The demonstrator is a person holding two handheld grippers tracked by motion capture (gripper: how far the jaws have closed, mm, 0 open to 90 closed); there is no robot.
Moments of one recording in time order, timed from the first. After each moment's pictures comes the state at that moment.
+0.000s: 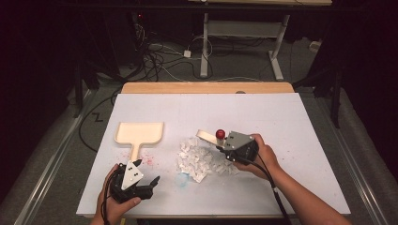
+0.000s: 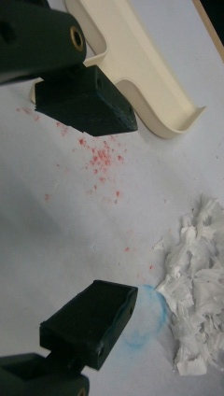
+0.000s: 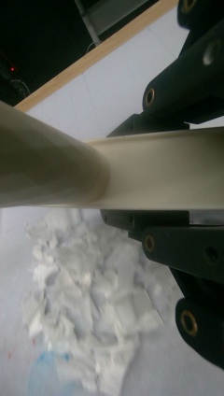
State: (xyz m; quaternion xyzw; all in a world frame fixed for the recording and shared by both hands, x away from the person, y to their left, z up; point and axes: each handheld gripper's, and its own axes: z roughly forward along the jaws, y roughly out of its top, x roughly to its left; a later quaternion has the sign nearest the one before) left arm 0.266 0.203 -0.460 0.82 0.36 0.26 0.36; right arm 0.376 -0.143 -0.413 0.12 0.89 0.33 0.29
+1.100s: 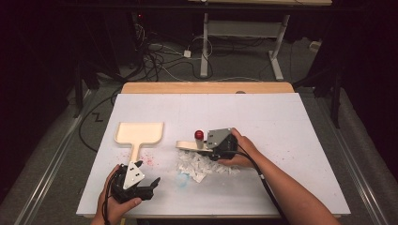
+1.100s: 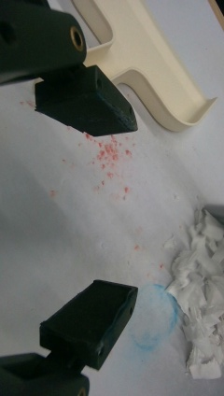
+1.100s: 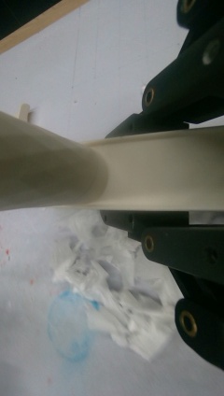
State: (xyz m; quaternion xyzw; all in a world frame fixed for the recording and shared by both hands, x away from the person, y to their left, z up) left arm 0.267 0.202 -0.464 0.83 0.35 0.25 0.35; right arm 0.399 -0.106 -0.431 -0.01 0.92 0.36 0.17
